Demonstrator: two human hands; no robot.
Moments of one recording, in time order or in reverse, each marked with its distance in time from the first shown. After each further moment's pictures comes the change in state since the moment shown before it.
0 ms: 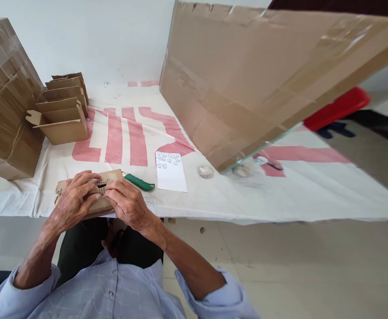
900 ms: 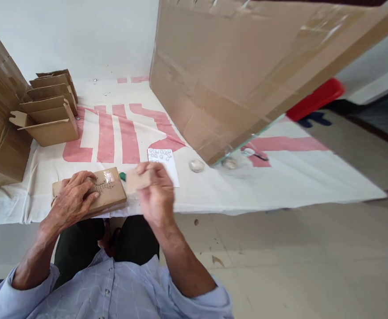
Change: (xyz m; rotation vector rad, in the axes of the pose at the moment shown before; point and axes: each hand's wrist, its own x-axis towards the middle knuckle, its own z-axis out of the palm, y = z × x) left_hand 0.021 0.007 0.000 0.064 -0.116 -0.038; right_hand -0.008 0.021 -0.051 0.516 0.552 0.475
